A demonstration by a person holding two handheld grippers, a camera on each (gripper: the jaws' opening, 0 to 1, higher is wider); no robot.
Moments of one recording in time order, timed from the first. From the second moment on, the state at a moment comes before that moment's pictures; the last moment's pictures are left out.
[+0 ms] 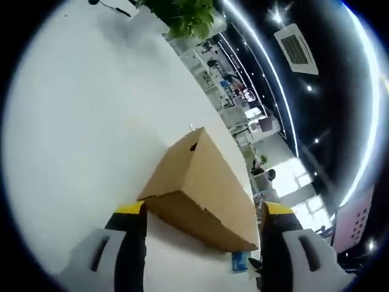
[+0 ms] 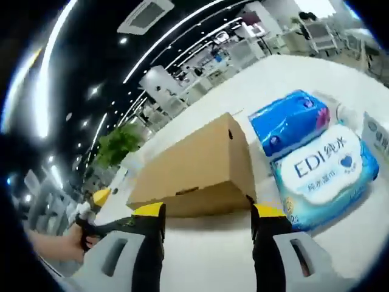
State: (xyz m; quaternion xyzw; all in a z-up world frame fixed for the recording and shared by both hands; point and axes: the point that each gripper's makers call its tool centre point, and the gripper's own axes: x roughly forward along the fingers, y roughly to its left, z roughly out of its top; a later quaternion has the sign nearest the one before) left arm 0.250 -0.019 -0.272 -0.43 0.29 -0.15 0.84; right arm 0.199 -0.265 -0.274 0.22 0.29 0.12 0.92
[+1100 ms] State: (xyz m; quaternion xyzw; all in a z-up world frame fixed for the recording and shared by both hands) left arm 0.264 -0.008 -0.213 -0.01 0.24 -0.23 0.94; right arm 0.213 -0.267 -0.232 -0.07 0.26 0.27 0.92
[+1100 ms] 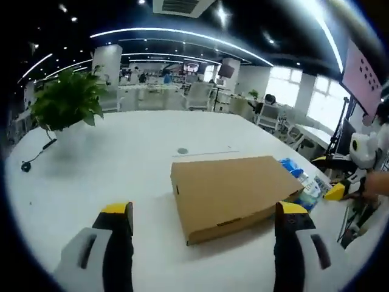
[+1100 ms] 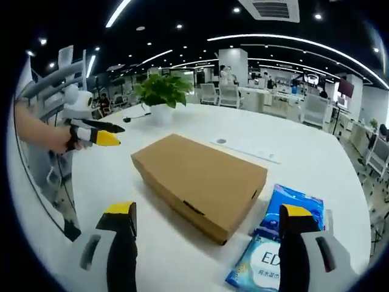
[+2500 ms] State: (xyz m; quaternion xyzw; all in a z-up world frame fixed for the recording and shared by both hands) left arm 0.270 -0.030 -0.277 0.08 0.31 -0.30 0.90; right arm 0.241 -0.243 -0.273 -0.14 0.30 0.31 0.89
